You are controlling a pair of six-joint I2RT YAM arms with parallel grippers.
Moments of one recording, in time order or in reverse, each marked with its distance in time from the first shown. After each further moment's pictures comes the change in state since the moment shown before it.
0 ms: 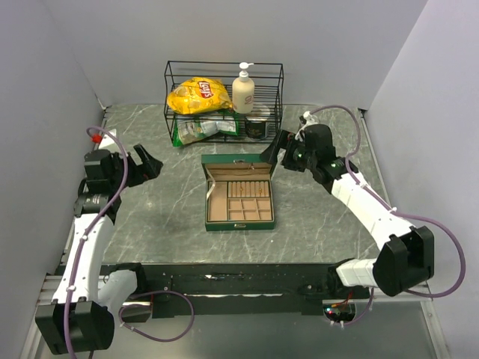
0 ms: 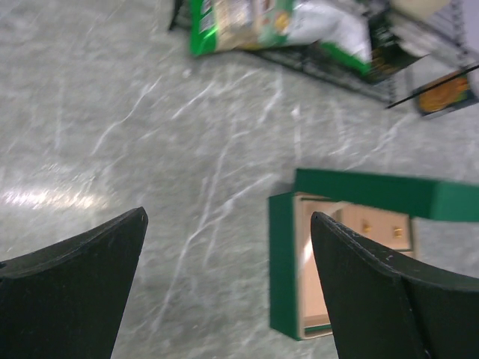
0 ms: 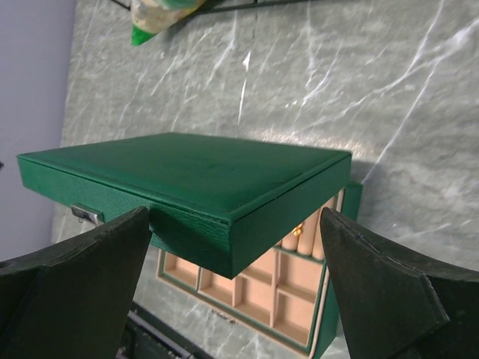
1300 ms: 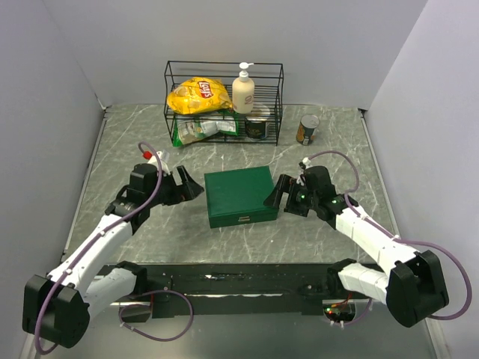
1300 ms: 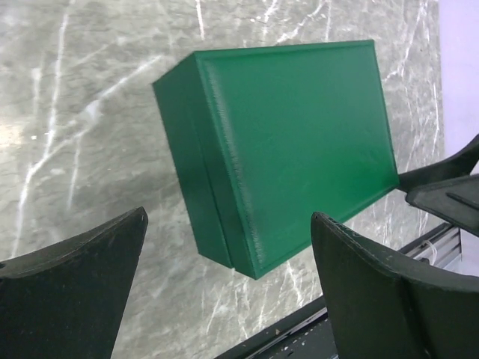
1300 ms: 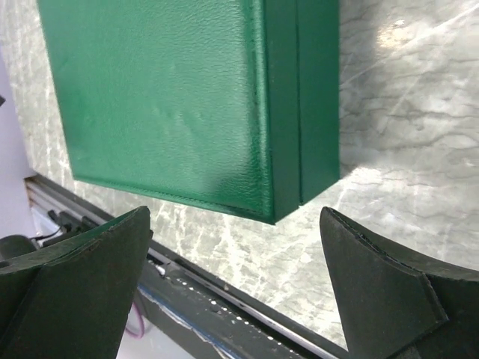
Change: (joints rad) left arm -0.395 0.056 -0.172 0.135 0.001 -0.218; right arm 0.036 -0.233 -0.451 0.003 -0.094 0.119
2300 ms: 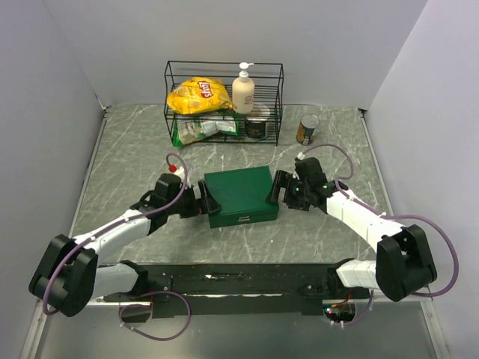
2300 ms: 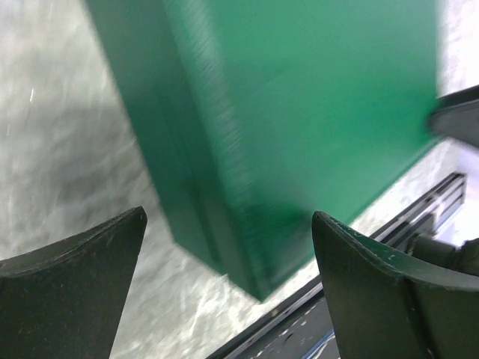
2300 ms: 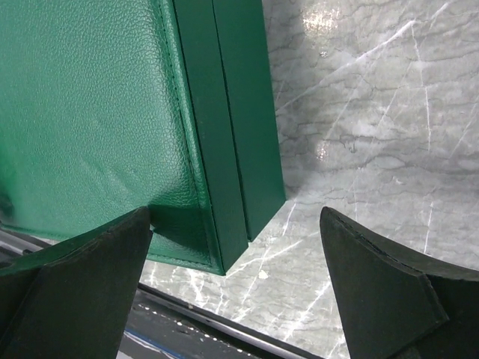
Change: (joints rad) left arm -0.167 0.218 -0.106 0.225 0.028 -0.096; right arm 0.000 0.183 0.129 -0.101 0.132 -0.080
